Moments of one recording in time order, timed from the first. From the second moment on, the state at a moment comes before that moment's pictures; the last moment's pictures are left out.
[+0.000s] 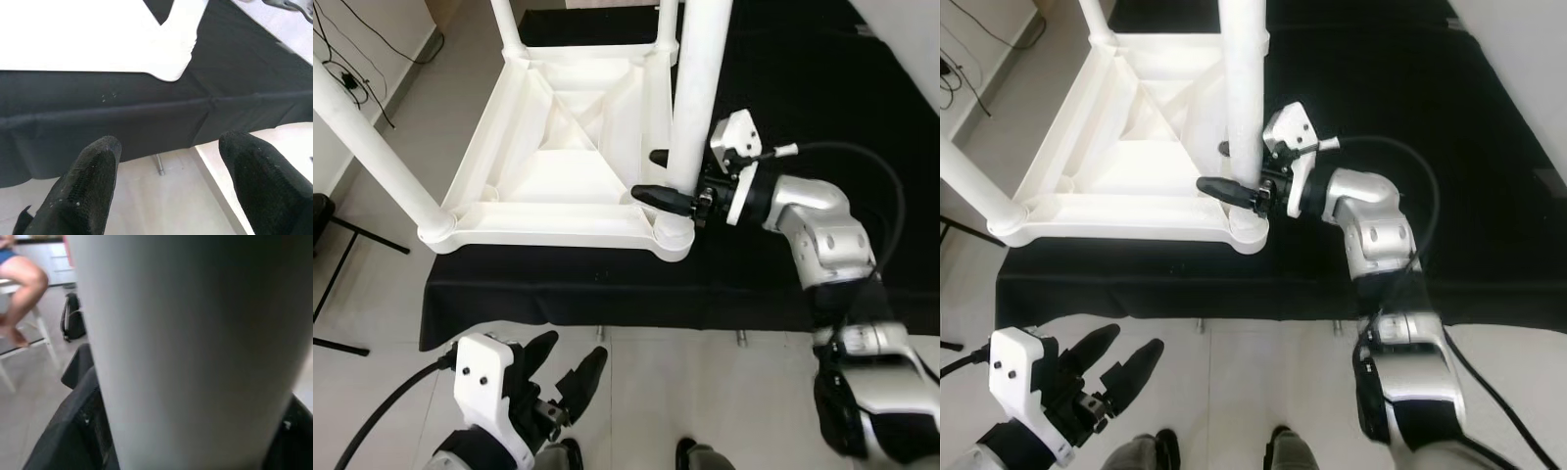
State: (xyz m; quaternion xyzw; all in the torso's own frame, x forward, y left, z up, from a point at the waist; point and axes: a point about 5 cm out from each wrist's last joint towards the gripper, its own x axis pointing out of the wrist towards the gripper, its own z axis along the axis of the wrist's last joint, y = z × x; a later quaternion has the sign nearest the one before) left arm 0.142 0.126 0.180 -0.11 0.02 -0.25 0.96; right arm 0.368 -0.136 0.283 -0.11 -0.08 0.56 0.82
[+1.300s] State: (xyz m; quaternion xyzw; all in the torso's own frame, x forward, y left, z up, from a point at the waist) left arm 0.154 0.125 0.166 -0.13 -0.01 -0.27 0.95; right arm 0.331 -0.084 0.222 -0.07 -0.06 0.22 0.97
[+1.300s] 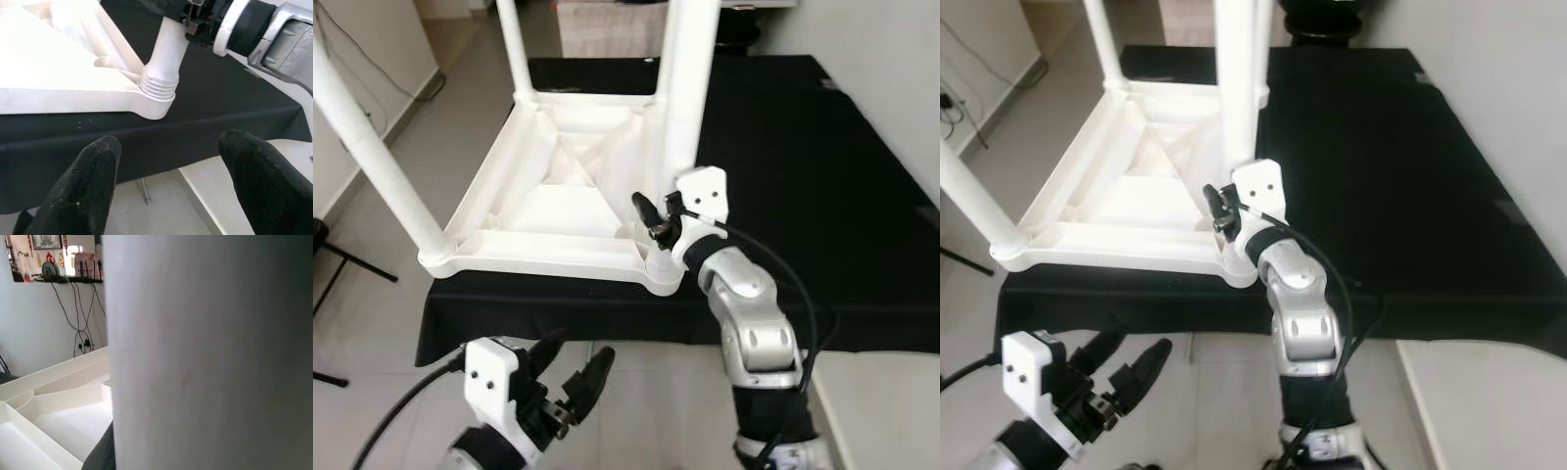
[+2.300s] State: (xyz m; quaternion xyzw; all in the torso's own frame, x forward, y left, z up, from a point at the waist) left arm 0.161 0.123 0.168 -0.13 -0.03 -0.27 0.95; right arm 0.371 -0.113 0.259 -0.08 -0.03 0.61 0.79
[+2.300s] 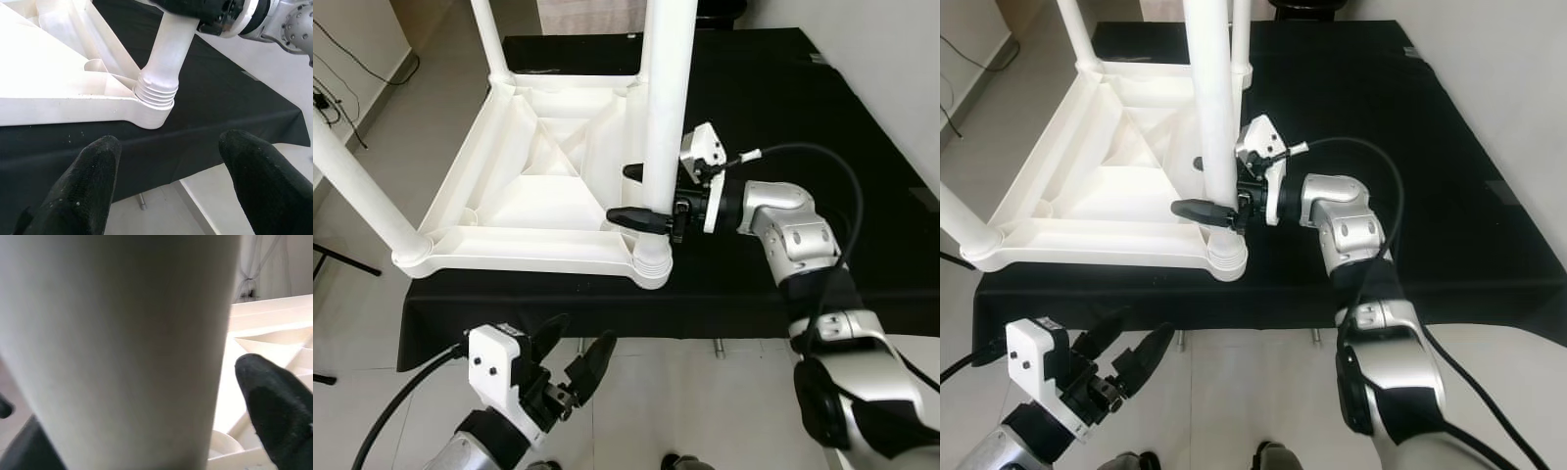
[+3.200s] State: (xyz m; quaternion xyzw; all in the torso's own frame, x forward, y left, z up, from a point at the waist) left arm 0.157 0.122 0.166 -0.14 -0.03 -0.27 0.95; right arm 0.375 -0.099 0.236 -0.04 -0.07 0.39 0.92
